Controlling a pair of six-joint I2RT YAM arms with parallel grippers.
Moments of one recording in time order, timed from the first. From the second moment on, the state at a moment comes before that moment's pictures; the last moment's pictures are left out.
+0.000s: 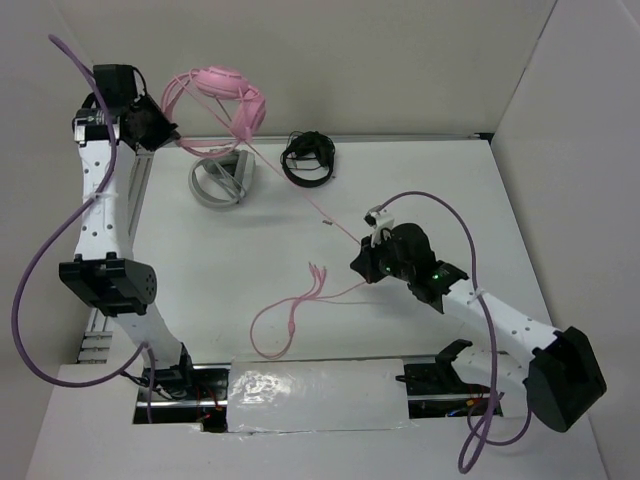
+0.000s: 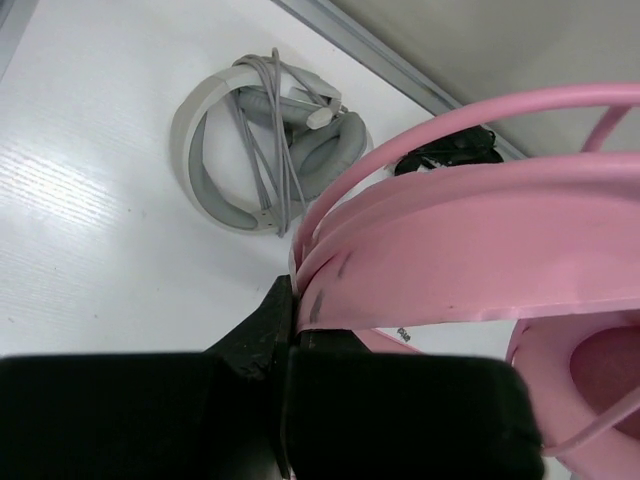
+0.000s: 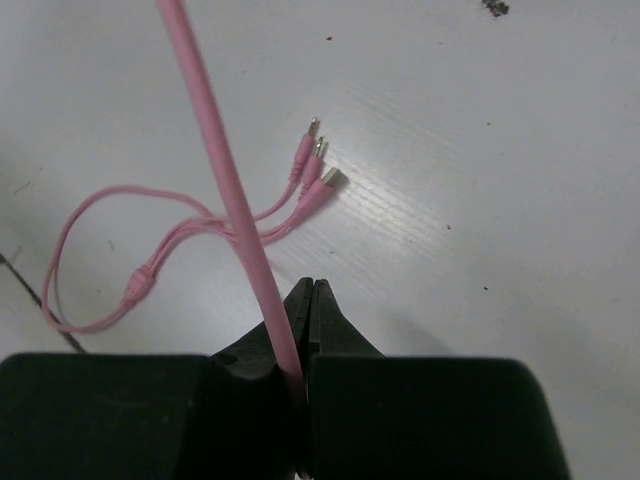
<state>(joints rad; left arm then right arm) 0.12 1.78 2.18 -1.04 0.07 -0.58 0.56 1.07 0.58 -0.03 -0.23 0.23</state>
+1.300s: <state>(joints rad) -0.15 1.95 2.02 -1.05 -0.15 -0.50 0.80 0.89 1.10 -0.41 0.25 -0.05</state>
